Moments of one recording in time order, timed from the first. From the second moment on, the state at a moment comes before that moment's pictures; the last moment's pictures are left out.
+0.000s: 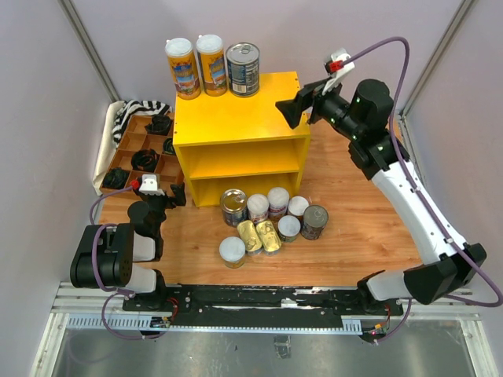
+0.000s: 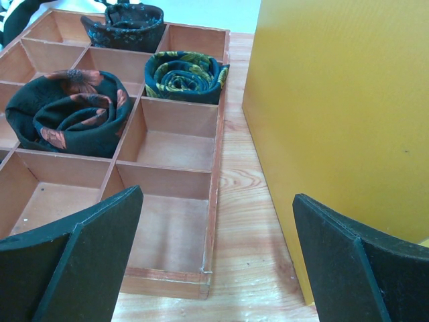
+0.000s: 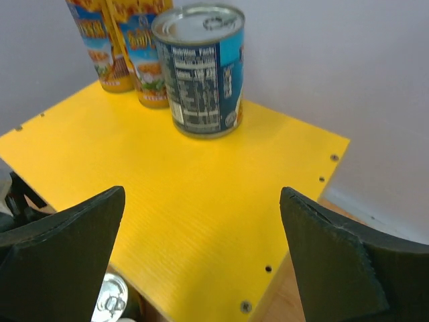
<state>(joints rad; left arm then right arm) 0.07 1.42 0.09 1.33 0.13 -0.07 0.43 1.40 1.59 -0.11 -0.31 0.07</state>
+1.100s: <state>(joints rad) 0.07 1.42 0.09 1.33 0.13 -0.07 0.93 1.30 0.90 0.08 -0.36 -0.08</state>
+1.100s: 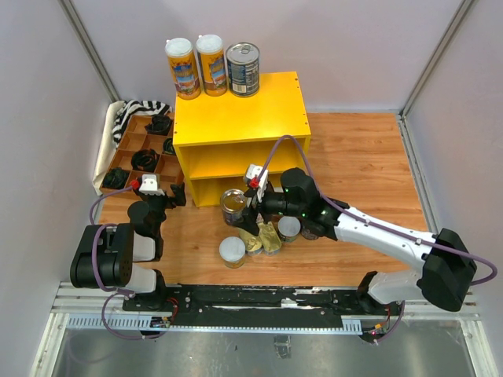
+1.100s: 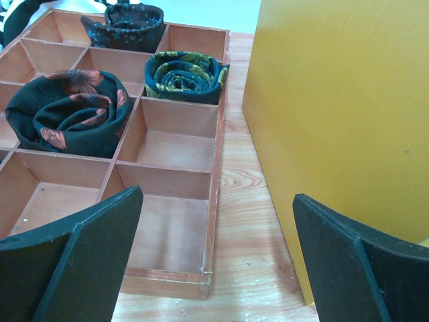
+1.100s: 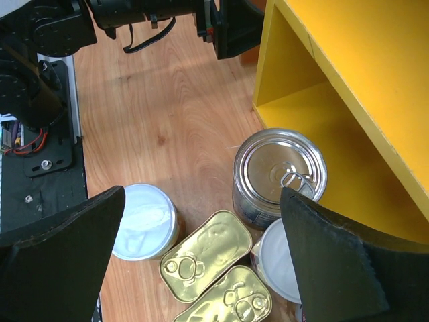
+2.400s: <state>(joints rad) 0.07 1.42 0.09 1.33 0.13 -0.07 0.93 1.62 1.07 0.05 -0.11 -0.09</state>
